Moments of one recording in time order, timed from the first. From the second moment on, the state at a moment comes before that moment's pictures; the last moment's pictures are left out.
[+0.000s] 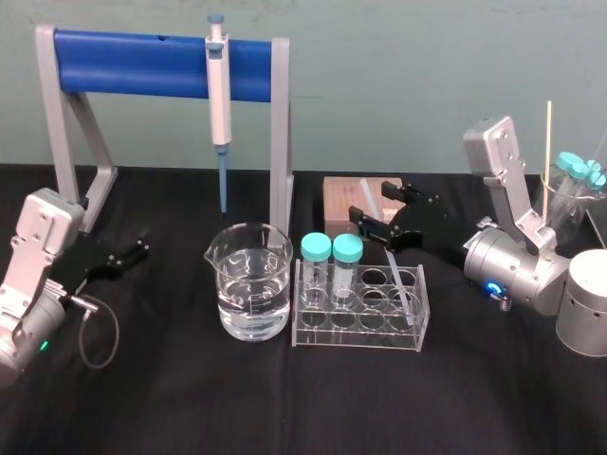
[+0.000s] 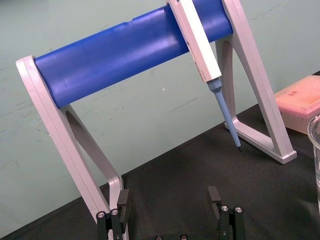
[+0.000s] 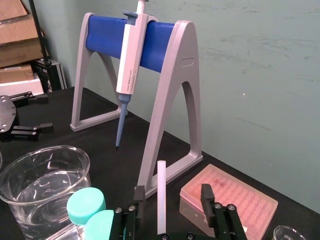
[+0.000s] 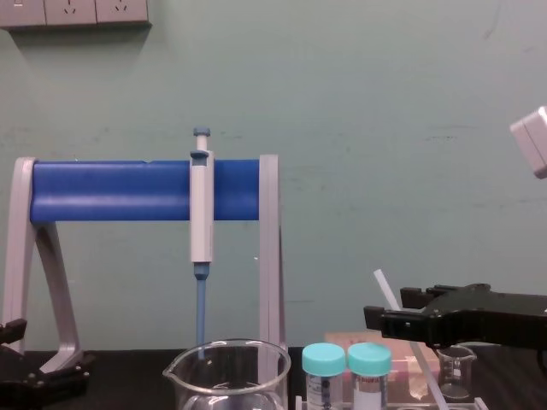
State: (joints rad) left arm -0.20 0.60 0.45 -1.41 -0.25 -0.12 0.03; right arm 0.40 0.41 -0.42 -1.34 0.36 0.11 0.47
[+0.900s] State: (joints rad) left arm -0.20 0.60 0.45 -1.41 -0.25 -0.12 0.03; right arm 0.40 0.41 -0.42 -1.34 0.37 0.11 0.47
